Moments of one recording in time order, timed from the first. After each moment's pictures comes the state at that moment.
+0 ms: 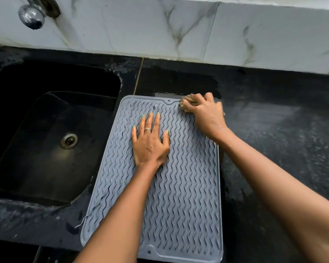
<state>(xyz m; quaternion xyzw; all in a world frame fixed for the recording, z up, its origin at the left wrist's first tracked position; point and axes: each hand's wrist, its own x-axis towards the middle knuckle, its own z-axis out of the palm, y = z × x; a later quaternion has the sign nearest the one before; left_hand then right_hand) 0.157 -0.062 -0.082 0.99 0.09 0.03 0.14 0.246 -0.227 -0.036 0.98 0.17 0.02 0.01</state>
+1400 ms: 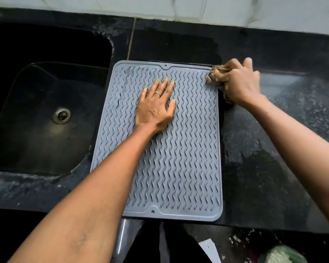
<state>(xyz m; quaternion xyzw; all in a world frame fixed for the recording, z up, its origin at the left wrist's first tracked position) 0.168 -0.061 -0.082 0.99 -0.09 0.00 0.13 0.230 -0.295 -0.026 1.00 0.04 -0.02 -0.05</state>
